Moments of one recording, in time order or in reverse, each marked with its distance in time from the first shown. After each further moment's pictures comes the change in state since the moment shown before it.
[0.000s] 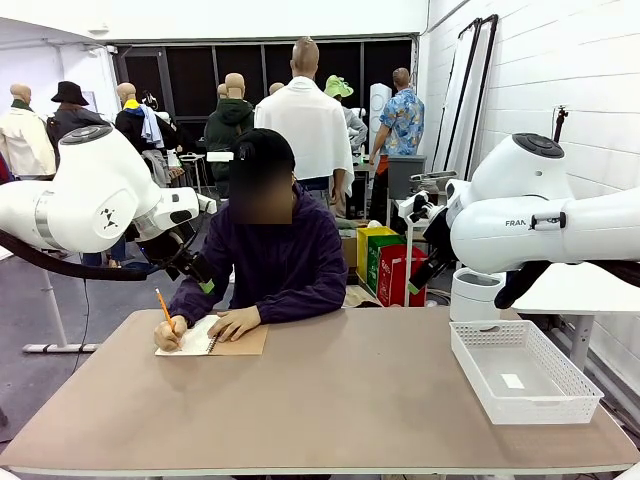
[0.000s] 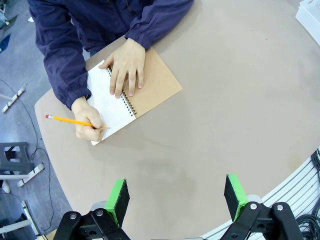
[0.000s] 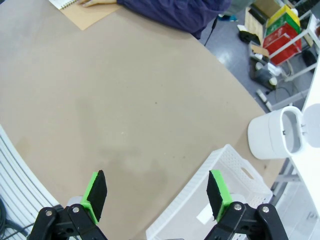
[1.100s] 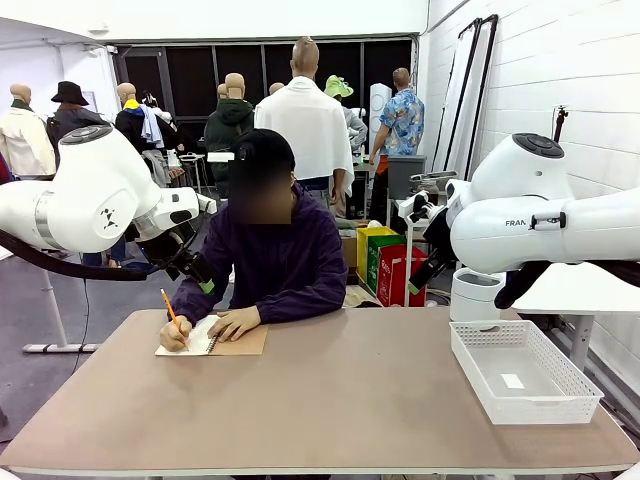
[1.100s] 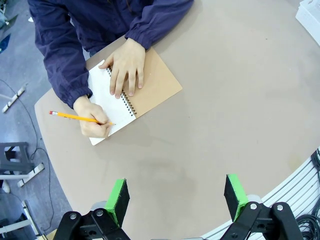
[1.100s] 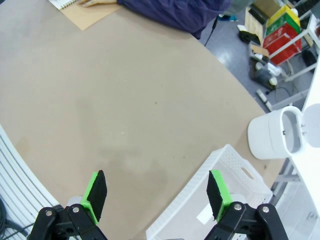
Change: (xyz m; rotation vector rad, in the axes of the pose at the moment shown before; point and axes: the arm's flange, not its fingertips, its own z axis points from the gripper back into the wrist) left arm 0.000 0.000 0.000 0.000 0.000 0.000; right arm 0.000 0.000 0.000 0.000 0.000 0.000
